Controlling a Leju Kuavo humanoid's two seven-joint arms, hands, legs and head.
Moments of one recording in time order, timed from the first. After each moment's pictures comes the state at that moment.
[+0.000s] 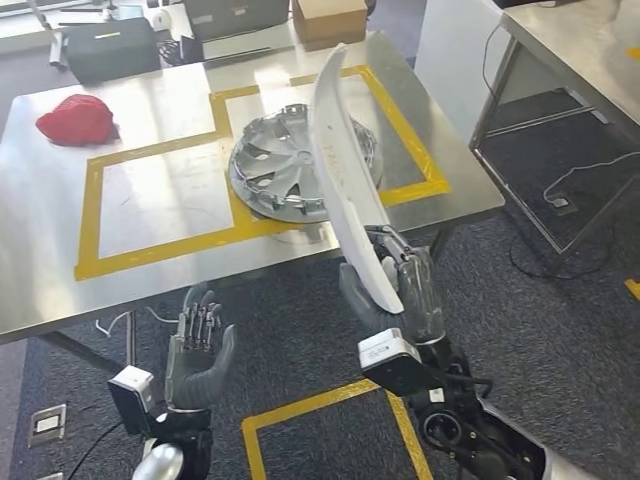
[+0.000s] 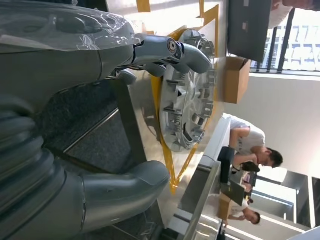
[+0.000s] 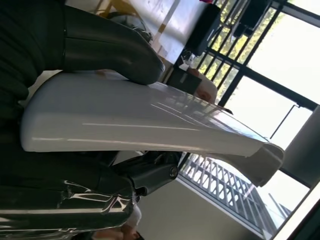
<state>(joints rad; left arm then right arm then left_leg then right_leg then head) -0.17 0.03 -0.77 -1.38 0.47 0.32 -0.58 -0.14 -0.21 0.77 -1.88 0.54 -0.65 -0.09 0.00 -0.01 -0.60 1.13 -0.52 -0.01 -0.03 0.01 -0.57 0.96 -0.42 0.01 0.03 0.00</state>
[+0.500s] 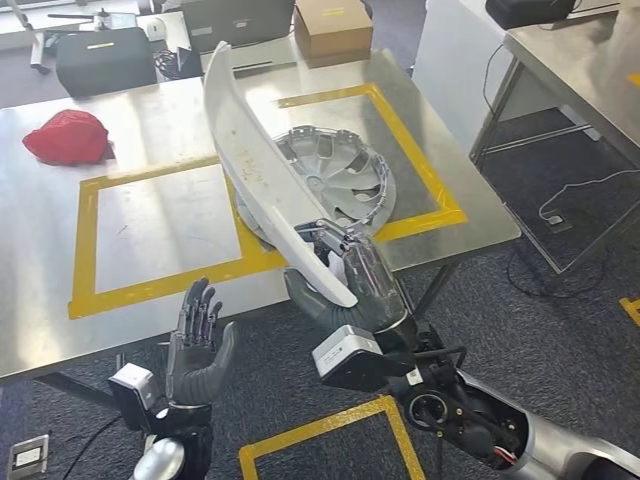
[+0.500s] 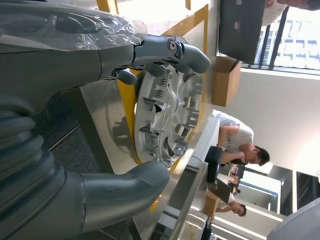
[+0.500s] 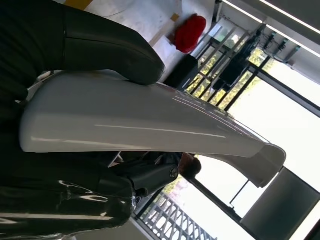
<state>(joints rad) -0.19 0.02 -0.77 -1.34 0.48 0.28 -0.61 -0.31 -0.22 0.89 -1.88 0.45 -0.46 -0.07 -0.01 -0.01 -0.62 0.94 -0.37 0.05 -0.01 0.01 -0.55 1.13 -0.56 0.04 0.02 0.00</state>
